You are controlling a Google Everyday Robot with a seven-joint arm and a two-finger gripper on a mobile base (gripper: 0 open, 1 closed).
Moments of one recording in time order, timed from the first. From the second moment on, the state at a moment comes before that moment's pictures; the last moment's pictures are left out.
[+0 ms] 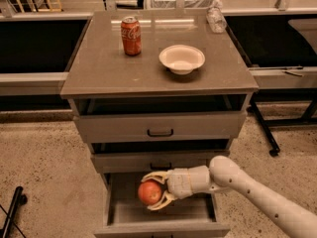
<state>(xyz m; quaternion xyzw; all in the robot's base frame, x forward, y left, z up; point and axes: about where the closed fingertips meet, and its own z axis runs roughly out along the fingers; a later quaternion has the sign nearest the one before) 0.458 0.025 0.517 -0.71 0.35 0.28 0.53</state>
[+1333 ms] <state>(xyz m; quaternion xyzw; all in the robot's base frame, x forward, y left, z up) 0.406 0.102 0.698 -0.78 0.22 0.25 0.52</state>
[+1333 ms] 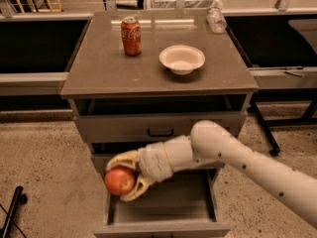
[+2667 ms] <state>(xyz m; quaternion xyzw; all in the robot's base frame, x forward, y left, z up) 0.489 0.131 0.829 -0.75 0.31 0.15 0.56</state>
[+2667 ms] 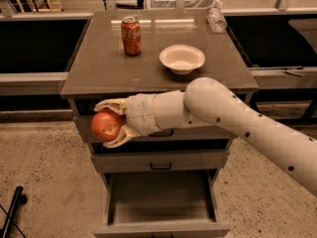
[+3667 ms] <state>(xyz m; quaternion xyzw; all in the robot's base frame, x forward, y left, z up) 0.622 0.132 0.846 -0.74 0.38 0.10 0.55</state>
